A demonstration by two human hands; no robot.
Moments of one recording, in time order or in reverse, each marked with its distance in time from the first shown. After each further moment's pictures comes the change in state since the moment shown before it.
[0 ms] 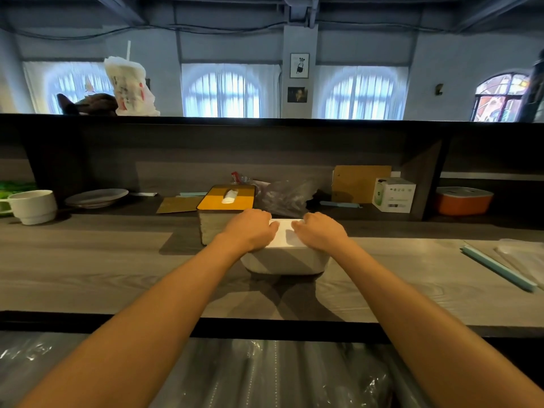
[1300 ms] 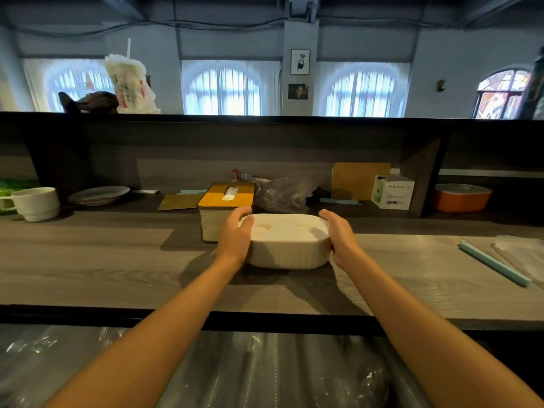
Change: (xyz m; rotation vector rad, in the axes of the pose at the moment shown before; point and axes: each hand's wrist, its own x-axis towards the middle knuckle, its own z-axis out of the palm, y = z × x) left_hand -0.036 -0.011 0.029 -0.978 0.397 -0.256; right_hand -0.019 0.025 0.009 1.285 0.142 0.371
